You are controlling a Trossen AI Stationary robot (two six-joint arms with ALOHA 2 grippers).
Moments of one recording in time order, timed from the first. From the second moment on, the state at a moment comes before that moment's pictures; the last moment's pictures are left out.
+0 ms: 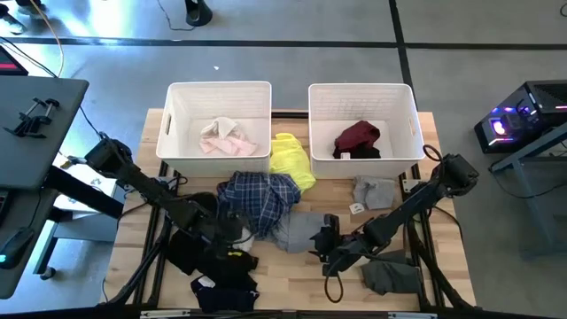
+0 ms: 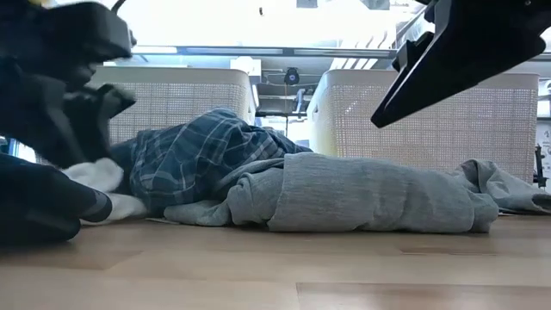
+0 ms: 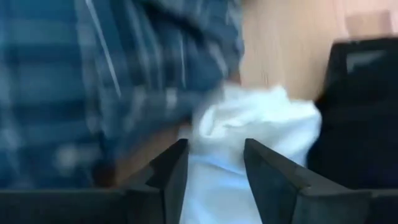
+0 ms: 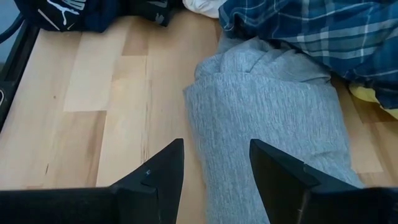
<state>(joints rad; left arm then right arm) -0.58 1.47 0.70 -0.35 -0.33 -0.42 0.61 1.70 0.98 -0.16 0.48 0.48</state>
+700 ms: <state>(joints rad) -0.58 1.51 0.53 0.12 -0.26 -0.24 0.60 1.70 0.98 -0.14 0.63 0.52</state>
